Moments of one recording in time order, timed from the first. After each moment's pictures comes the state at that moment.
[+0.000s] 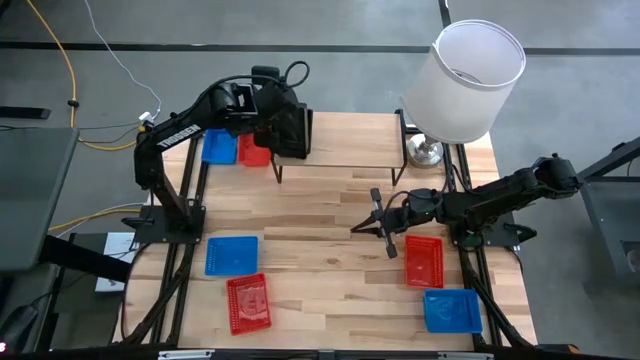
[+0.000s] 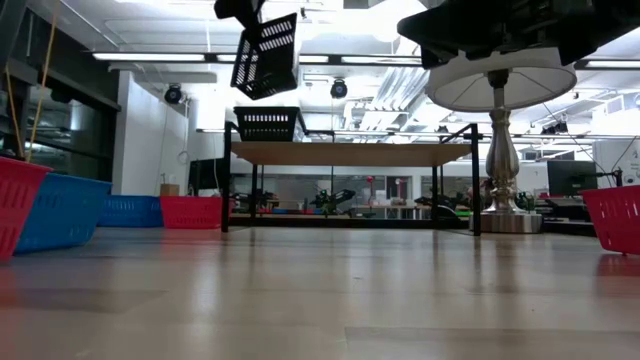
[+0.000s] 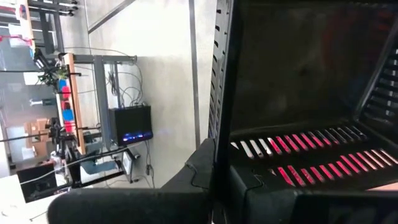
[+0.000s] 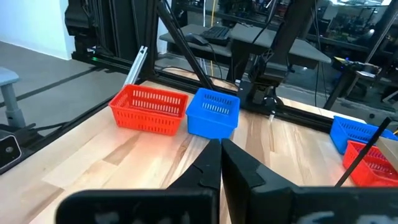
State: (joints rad) left arm 0.43 1.71 2.10 -1.38 -0.72 0.65; right arm 0.15 1.22 0.50 0.58 -0.10 -0.22
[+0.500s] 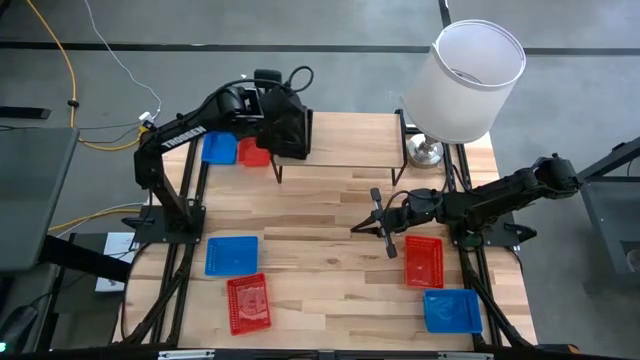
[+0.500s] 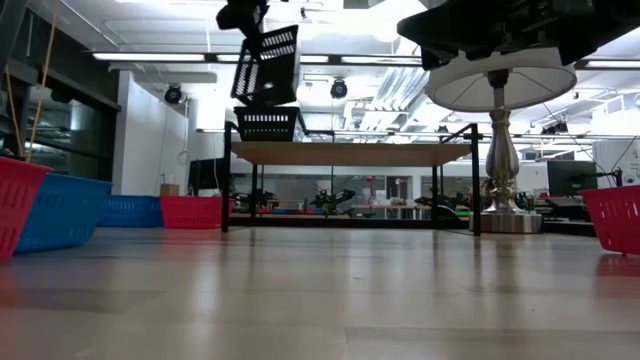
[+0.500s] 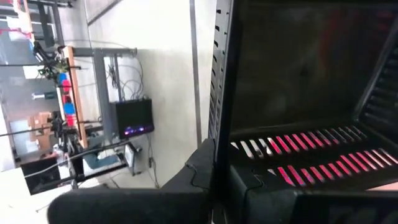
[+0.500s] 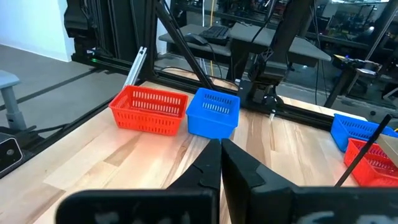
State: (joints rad) left arm 0.43 1.71 2.03 -1.34 -0.75 0.64; right arm 0.15 1.22 0.50 0.58 -0.10 -0.21
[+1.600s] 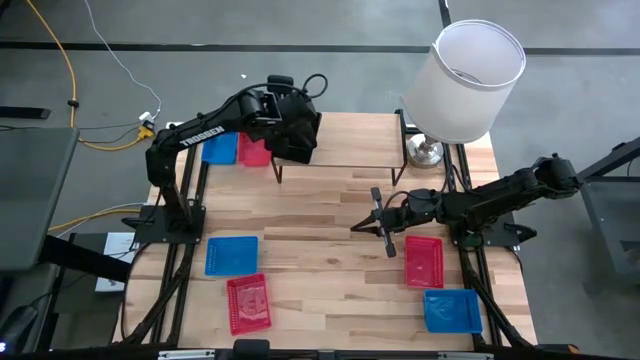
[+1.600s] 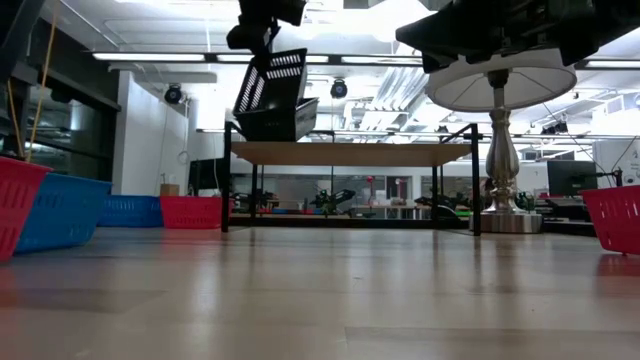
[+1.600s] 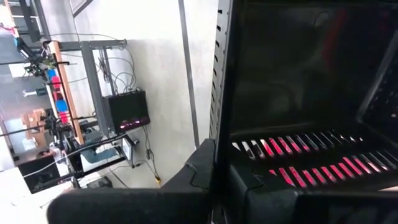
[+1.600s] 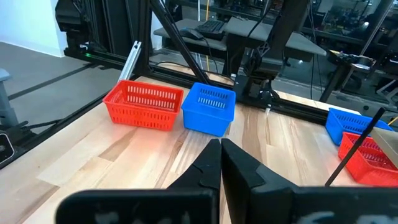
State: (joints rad) left arm 0.44 1.80 2.03 -1.34 -0.75 0.63; right arm 0.15 1.22 0.50 0.56 -0.07 -0.21
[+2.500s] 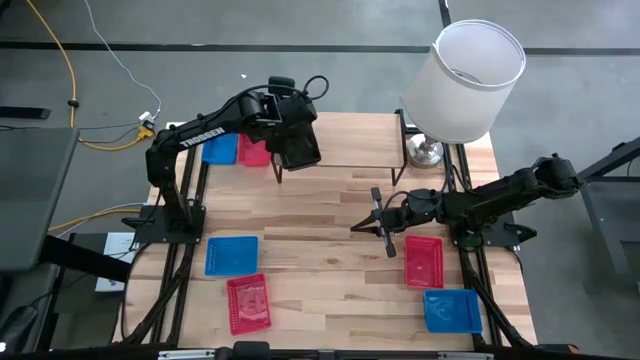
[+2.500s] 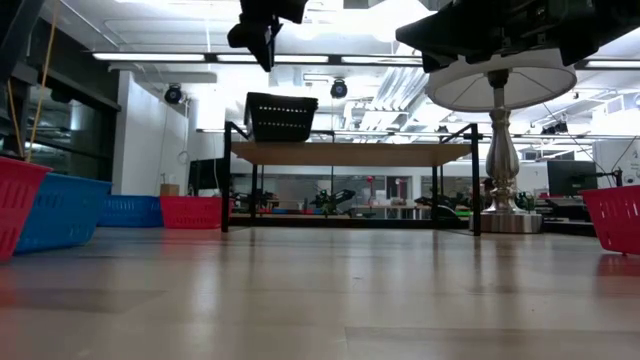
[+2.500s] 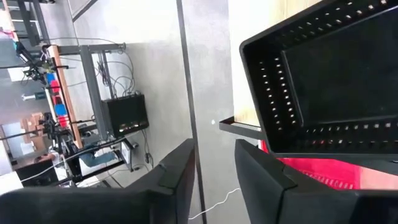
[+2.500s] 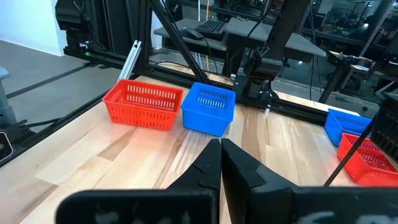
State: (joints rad) left arm 0.43 1.80 2.03 -1.34 -0.75 0.63; right arm 0.15 1.22 0.50 0.56 -0.07 -0.22
